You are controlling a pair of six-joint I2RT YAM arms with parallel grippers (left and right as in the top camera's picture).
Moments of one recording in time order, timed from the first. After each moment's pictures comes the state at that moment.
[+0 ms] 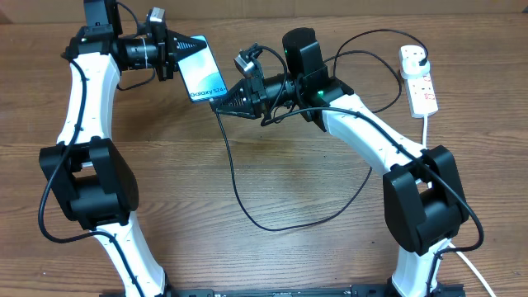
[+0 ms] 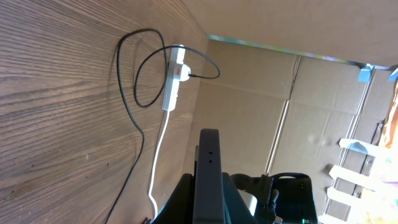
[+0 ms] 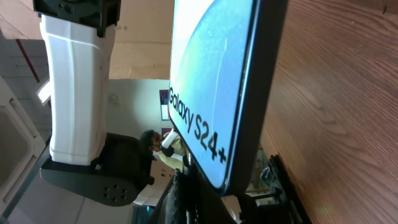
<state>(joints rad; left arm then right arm) 0.13 2.15 1.93 -0.81 1.25 -0.68 0.48 2.00 1.52 0.06 -1.30 1.09</state>
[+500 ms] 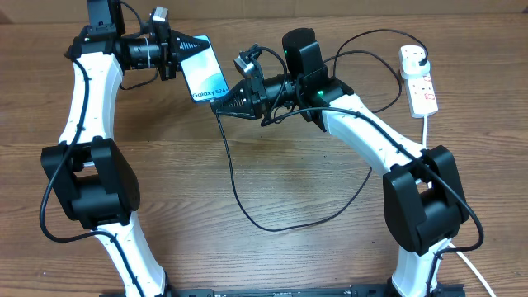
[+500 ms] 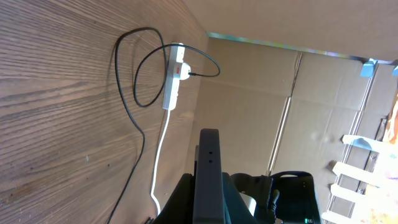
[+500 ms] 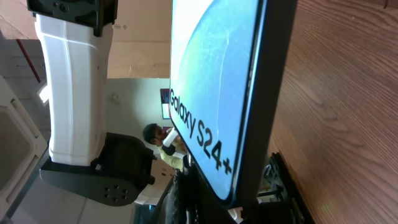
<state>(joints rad) 0.12 2.15 1.93 -0.81 1.25 -0.67 0.48 2.00 1.52 0.05 -1.31 1.09</state>
